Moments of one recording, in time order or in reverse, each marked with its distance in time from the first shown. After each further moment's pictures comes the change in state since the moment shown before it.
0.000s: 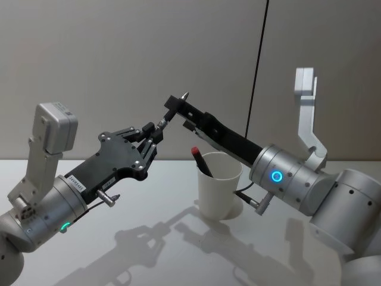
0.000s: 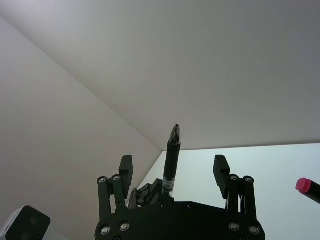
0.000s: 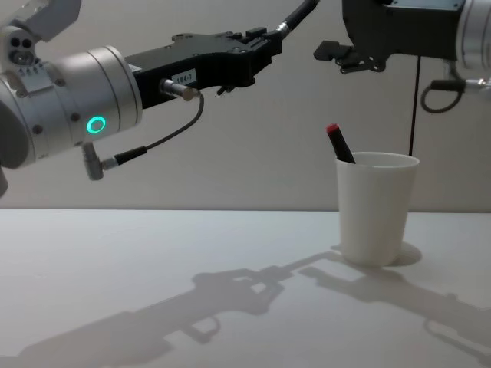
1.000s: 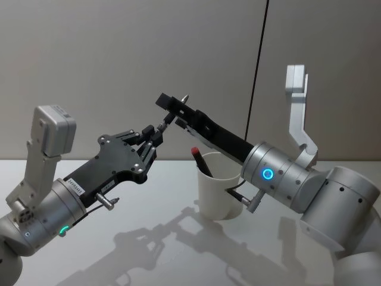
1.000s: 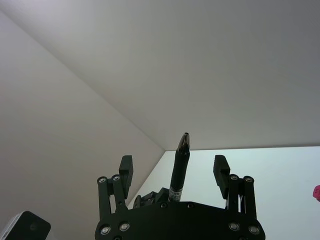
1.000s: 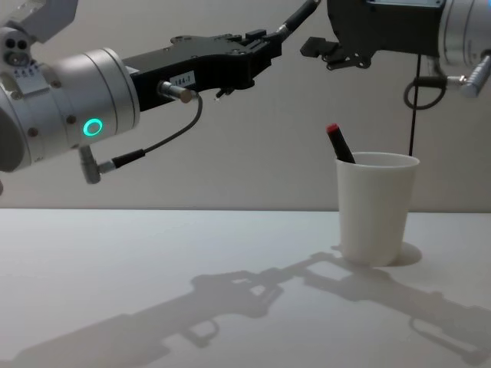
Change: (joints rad) left arm 0.014 0.009 -0.001 -0.018 -0.010 0.009 0.001; right arm 0.016 0.002 -0.033 0.020 0.012 -0.026 -0.006
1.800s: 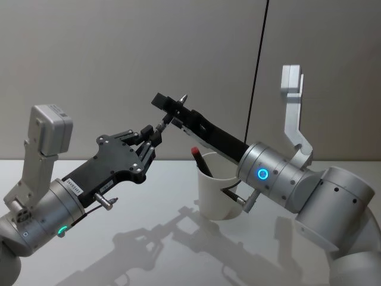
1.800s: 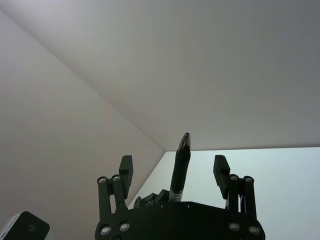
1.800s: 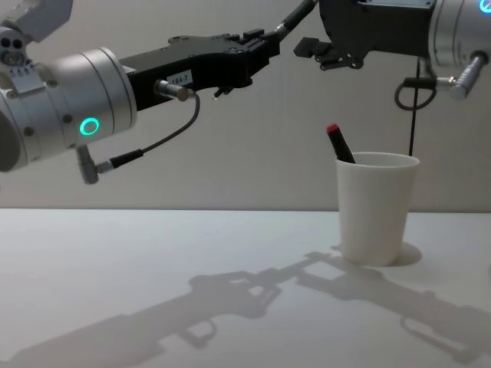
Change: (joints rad) left arm 0.002 0.005 -0.001 -0.003 -0.019 0.005 -0.003; right arm 0.003 0.003 -0.021 0.008 0.009 -0.022 -0.009
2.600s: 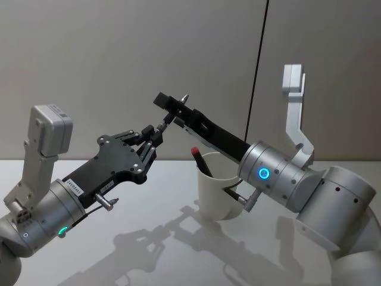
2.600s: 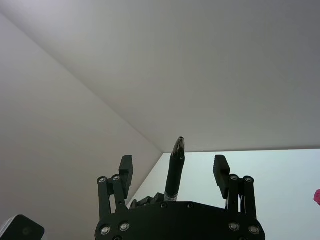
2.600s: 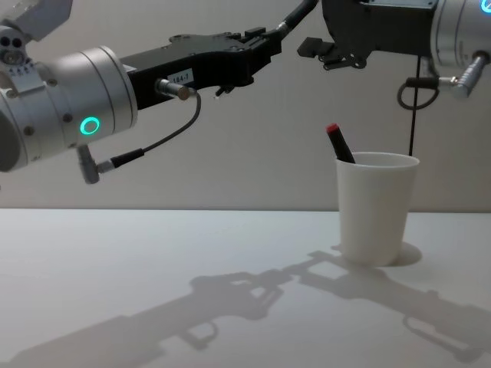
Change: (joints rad) left arm 0.003 0.001 0.001 -0.007 -0.004 -0.001 0.000; right arm 0.002 0.014 -0.009 0.000 0.010 -0.015 -0.011
